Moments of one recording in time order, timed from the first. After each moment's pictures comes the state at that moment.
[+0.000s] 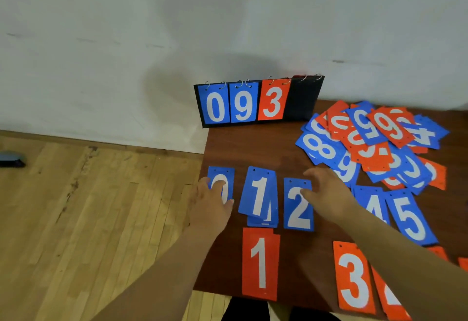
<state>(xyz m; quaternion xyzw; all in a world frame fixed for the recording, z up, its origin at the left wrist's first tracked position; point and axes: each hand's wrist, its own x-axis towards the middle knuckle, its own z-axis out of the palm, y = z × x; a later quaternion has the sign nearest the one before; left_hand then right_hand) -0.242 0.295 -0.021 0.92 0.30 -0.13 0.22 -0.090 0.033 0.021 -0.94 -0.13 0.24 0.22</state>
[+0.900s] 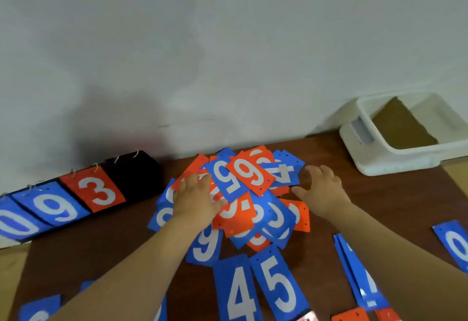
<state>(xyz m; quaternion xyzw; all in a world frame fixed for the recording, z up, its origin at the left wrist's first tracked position) 0.102 0.039 0.000 0.98 0.11 -0.13 0.14 0.161 -0.272 0.018 -0.97 0.07 0.18 0.16</state>
